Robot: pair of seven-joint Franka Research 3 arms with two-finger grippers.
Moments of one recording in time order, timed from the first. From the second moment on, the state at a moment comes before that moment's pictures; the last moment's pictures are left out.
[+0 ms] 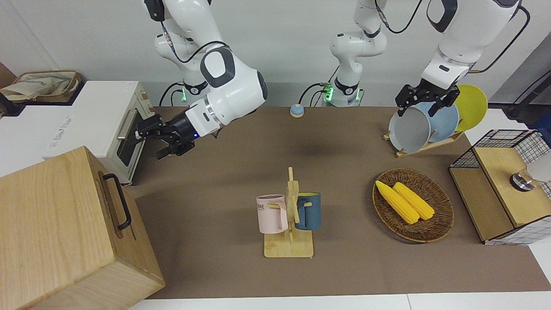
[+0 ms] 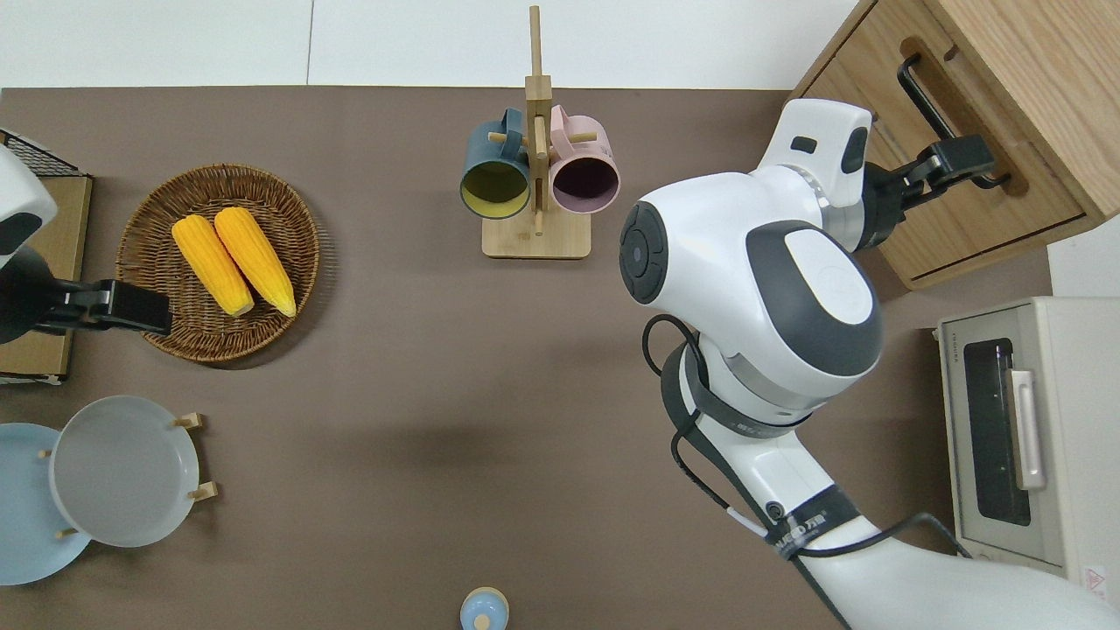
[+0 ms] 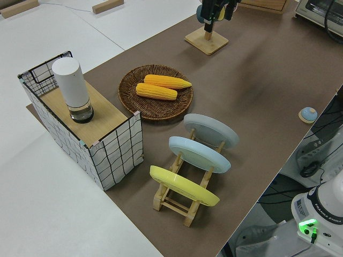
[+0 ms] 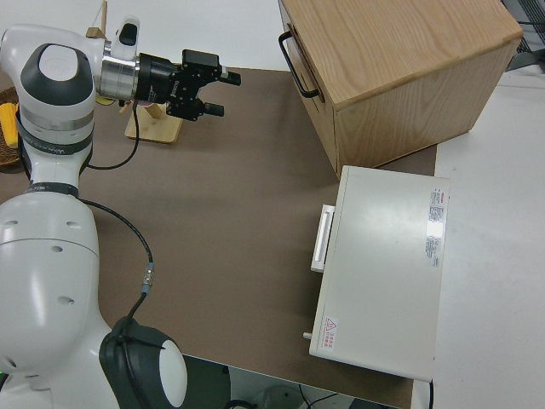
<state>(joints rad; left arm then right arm) 0.03 0.04 -0.06 -1.51 0.00 1.52 0.02 0.29 0.36 0.16 -1.47 -1.23 1.51 0.22</state>
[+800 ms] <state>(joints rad) 0.03 0.04 -0.06 -1.51 0.00 1.52 0.02 0.22 0.58 0.13 -1.48 -1.64 1.63 0.46</state>
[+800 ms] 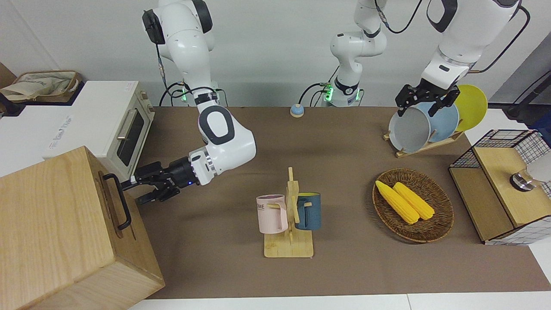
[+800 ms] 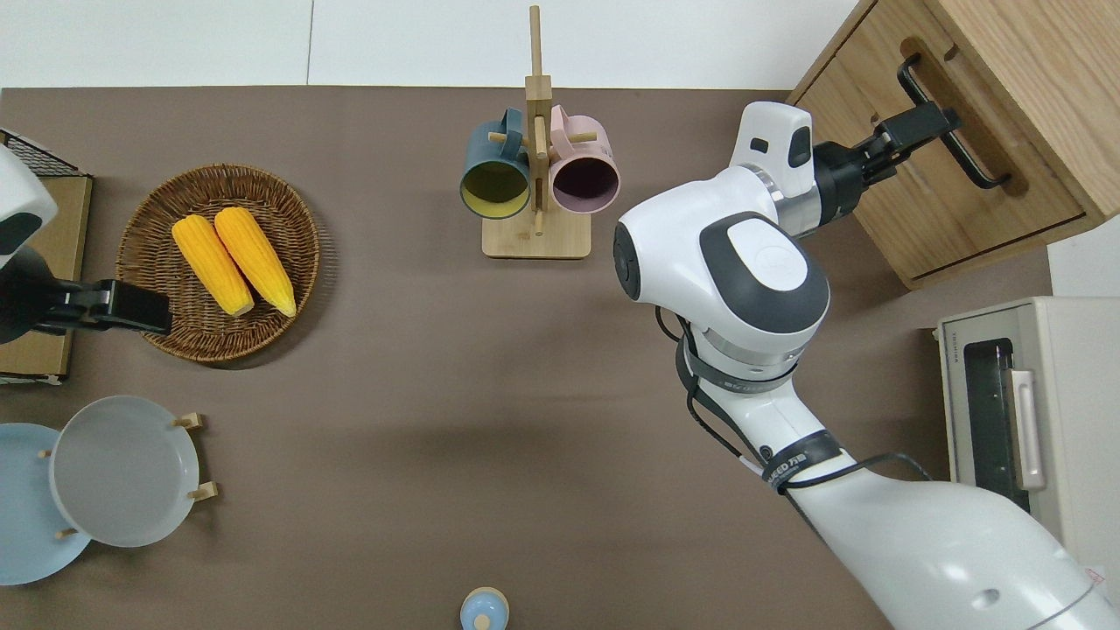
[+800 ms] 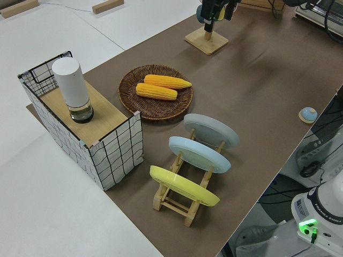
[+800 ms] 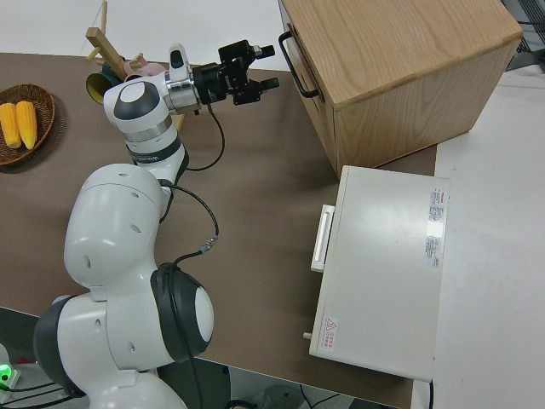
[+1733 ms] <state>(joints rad) 0.03 0.04 -0.06 -1.51 0.00 1.52 0.02 0.19 0.61 0.13 -1.47 -1.71 1.63 0.49</state>
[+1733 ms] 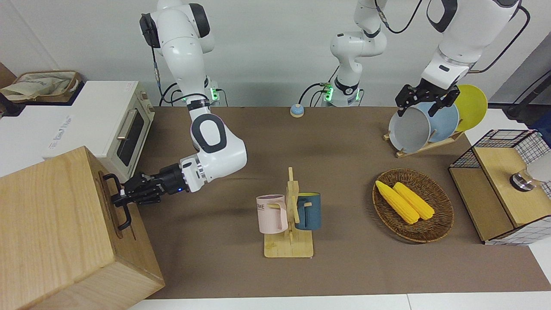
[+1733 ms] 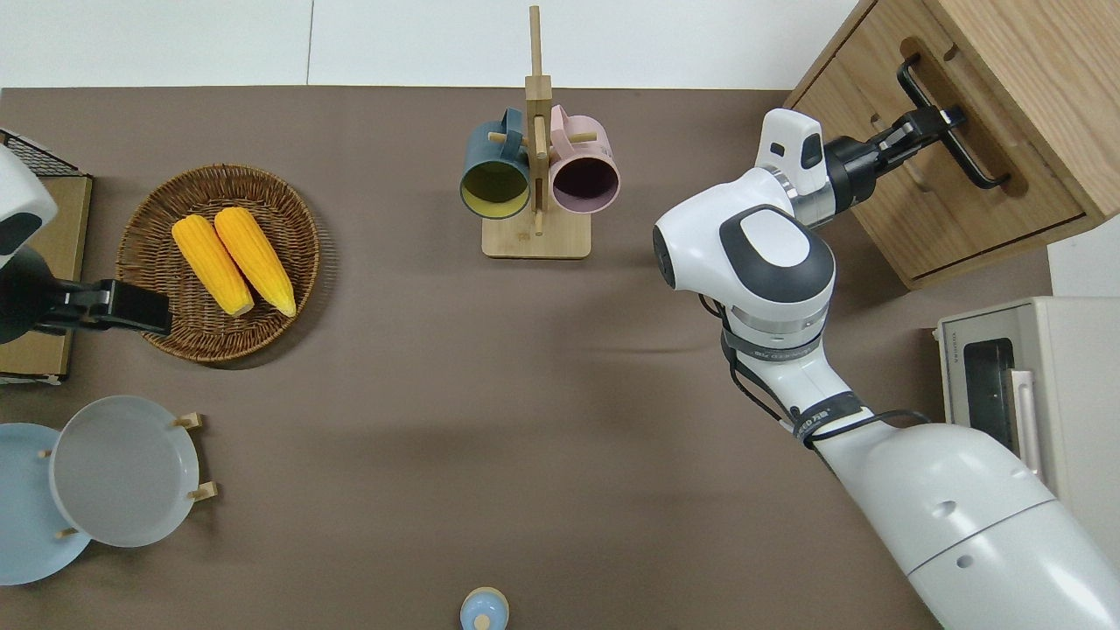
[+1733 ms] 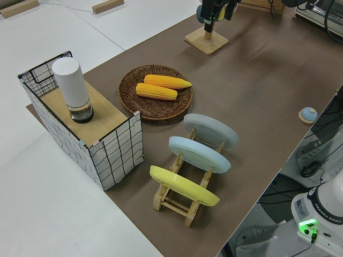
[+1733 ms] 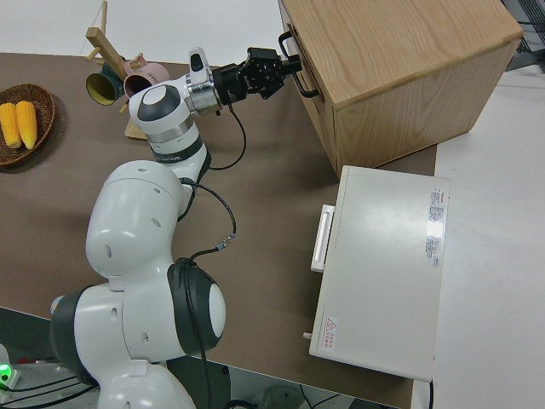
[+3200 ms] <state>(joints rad) 0.03 0.04 -0.06 -1.51 0.00 1.52 0.02 0.46 0.61 0.15 -1.48 -1.55 1.36 0.49</state>
